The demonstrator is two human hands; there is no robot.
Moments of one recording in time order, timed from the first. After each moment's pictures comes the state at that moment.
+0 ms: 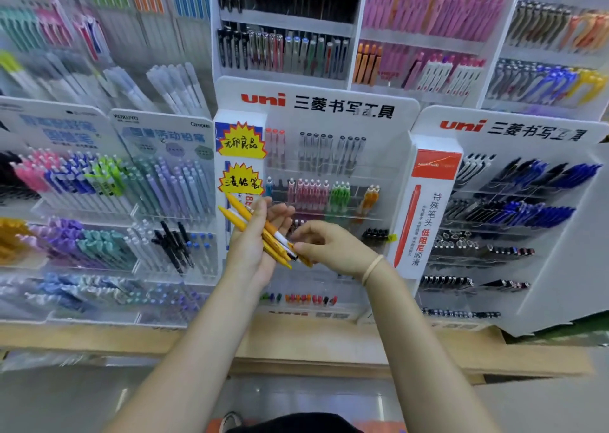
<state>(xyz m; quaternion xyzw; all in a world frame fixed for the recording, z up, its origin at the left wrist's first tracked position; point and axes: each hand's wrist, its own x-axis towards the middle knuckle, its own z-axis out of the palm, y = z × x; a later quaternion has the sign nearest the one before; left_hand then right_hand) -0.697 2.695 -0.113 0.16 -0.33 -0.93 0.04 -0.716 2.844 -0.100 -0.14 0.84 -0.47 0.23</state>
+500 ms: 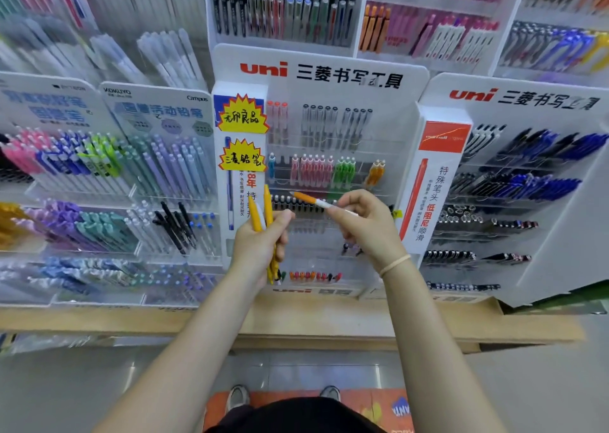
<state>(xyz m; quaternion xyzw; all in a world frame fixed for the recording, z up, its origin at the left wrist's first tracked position) -0.667 2.682 -0.139 0.21 -0.61 -0.77 -0.03 -0.694 2.863 -0.112 0.03 0.76 -0.65 0.04</state>
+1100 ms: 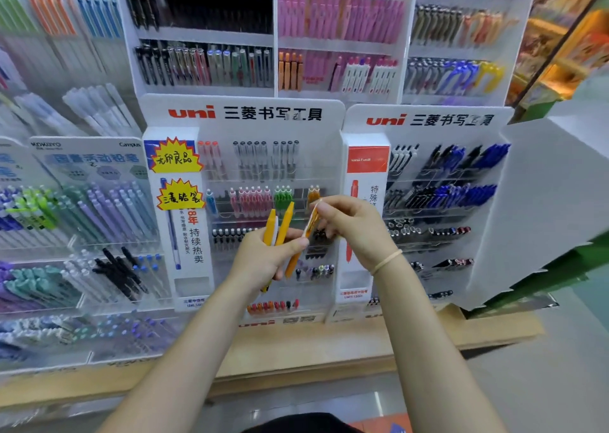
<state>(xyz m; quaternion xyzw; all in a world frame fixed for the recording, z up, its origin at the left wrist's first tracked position) -0.683 2.753 -0.100 0.03 -0.73 -0.68 -0.10 -0.704 2.932 -0.070 -0.02 0.74 -0.67 0.01</state>
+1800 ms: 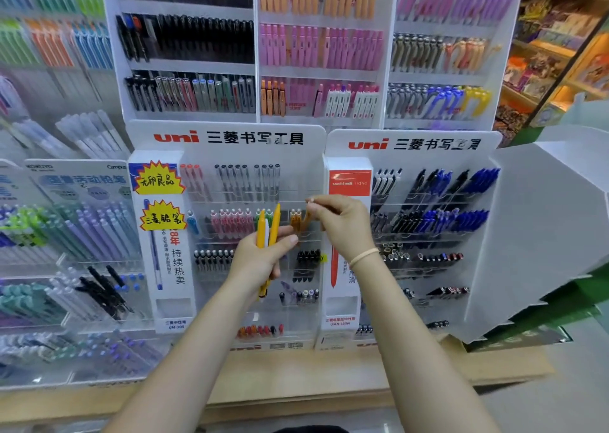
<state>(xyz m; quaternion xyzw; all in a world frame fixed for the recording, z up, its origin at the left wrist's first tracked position) -0.709 2.792 -0.096 0.07 -0.70 -0.70 -0.05 -0.754 2.956 -0.075 -0.04 0.81 -0.56 -0.14</state>
